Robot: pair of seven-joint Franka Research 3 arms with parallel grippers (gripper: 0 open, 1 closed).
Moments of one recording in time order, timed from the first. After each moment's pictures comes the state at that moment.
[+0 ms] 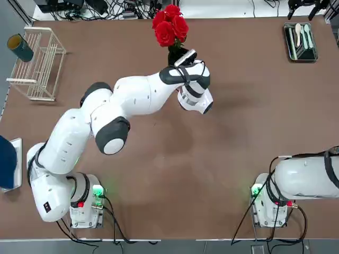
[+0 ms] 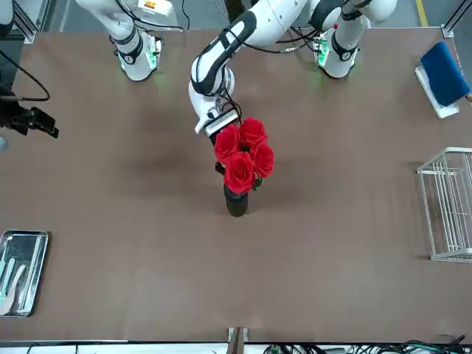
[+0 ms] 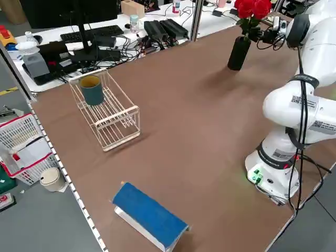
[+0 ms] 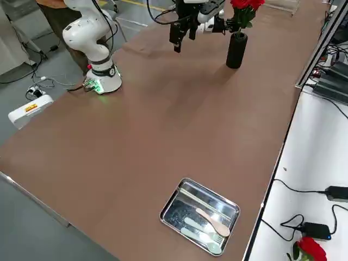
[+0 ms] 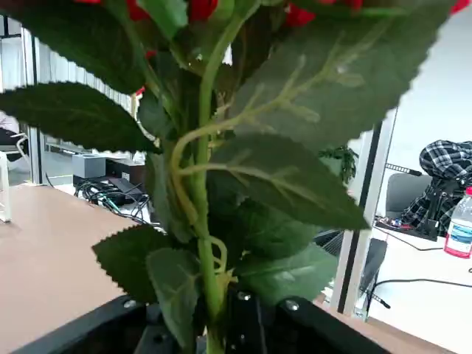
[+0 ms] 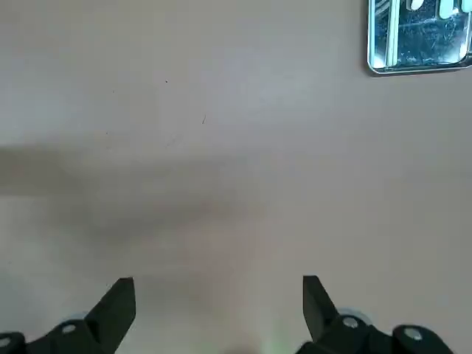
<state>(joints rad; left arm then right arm) -1.02 0.93 -0.14 -1.28 1.59 1.49 -2.32 -0.07 -0.02 -0.01 -1.64 0.00 1.54 0.01</state>
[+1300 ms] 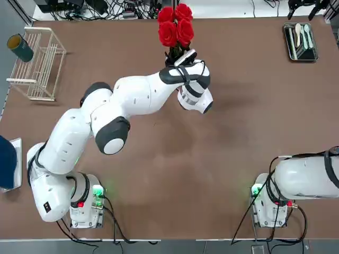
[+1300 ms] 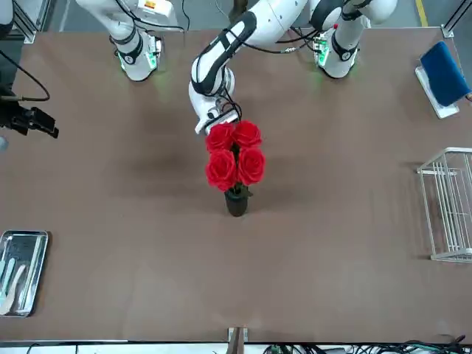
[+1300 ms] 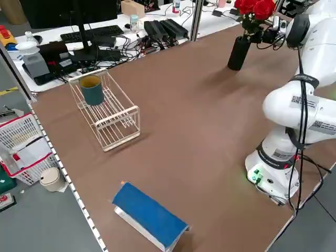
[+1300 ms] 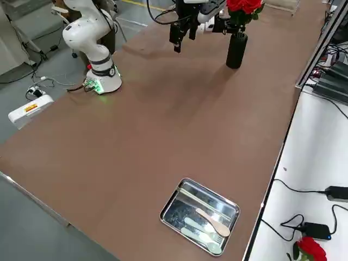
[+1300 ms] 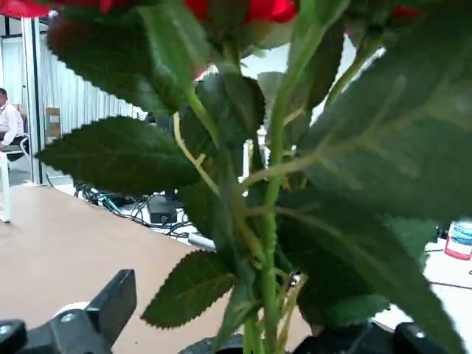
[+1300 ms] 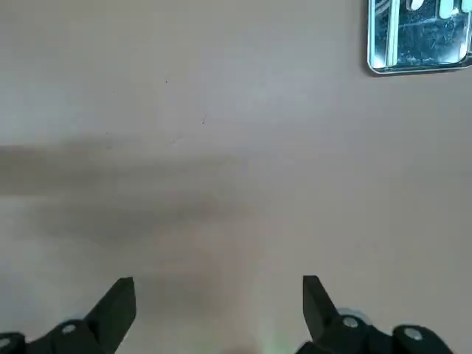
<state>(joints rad) -1.02 0.93 -0.14 -1.27 1.59 1.49 -2.32 -0.07 -0.02 -0.01 -1.64 0.00 1.54 0.01</state>
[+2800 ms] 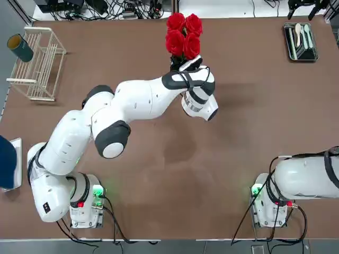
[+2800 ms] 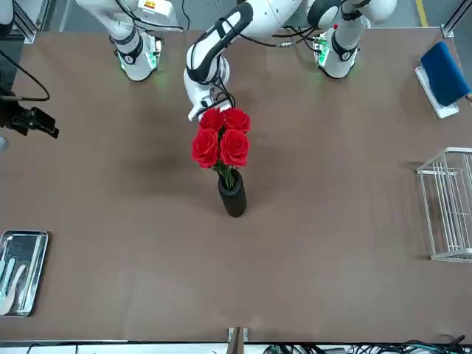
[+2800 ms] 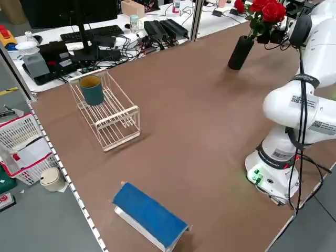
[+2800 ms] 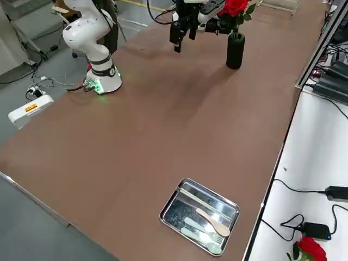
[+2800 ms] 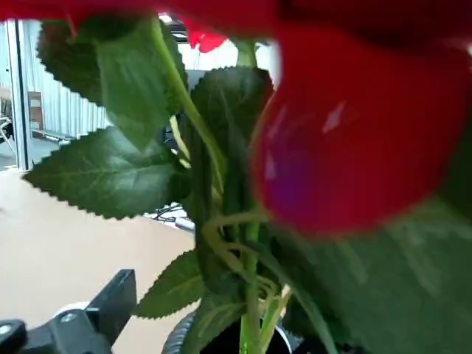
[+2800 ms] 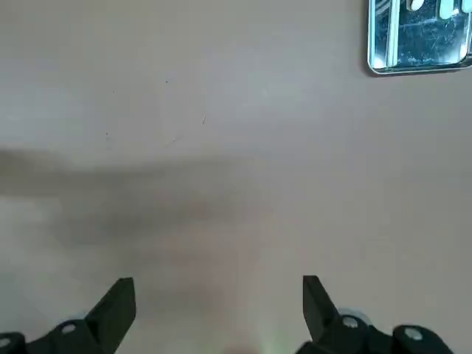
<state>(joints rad) -1.04 0.93 -0.18 -1.26 1.59 1.49 -2.32 -0.07 -0.02 -0.01 -1.64 0.00 1.54 0.01</state>
